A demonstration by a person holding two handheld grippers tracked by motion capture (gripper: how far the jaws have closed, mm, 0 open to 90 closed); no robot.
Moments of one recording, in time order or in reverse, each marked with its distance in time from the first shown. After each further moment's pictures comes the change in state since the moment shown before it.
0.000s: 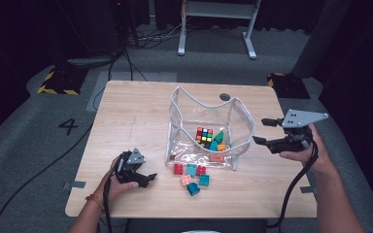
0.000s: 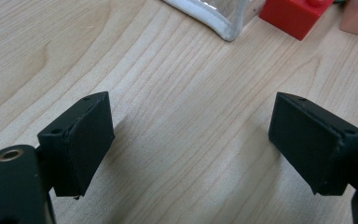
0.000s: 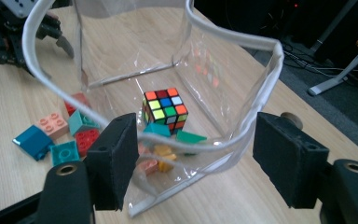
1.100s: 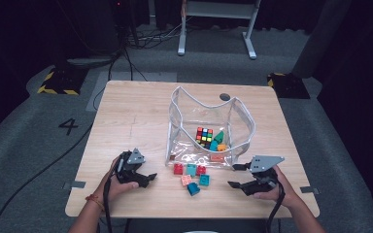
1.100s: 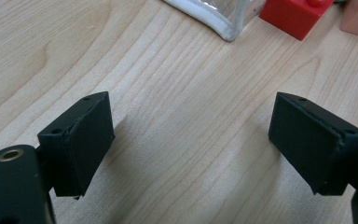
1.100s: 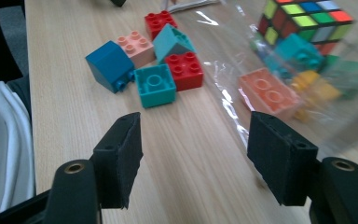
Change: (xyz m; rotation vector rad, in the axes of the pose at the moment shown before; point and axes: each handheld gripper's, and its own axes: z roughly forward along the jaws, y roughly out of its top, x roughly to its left) left arm 0.000 0.000 0.000 -0.001 0.002 0.000; right arm 0.084 -0.090 0.082 0.068 0.256 0.028
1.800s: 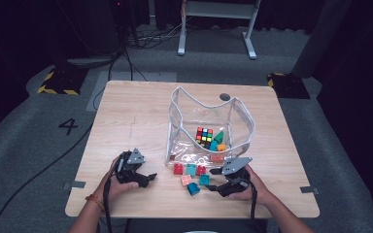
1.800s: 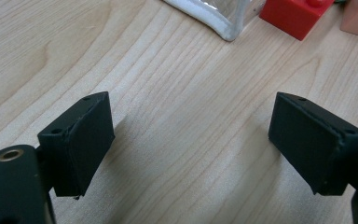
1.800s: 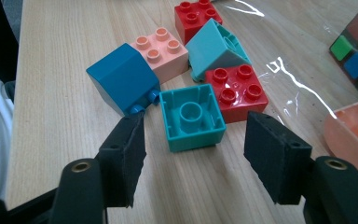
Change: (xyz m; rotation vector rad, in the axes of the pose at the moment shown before) left arm 0.000 0.000 0.000 0.002 0.000 -0.001; right arm 0.012 0.013 0.070 0.044 0.067 -0.028
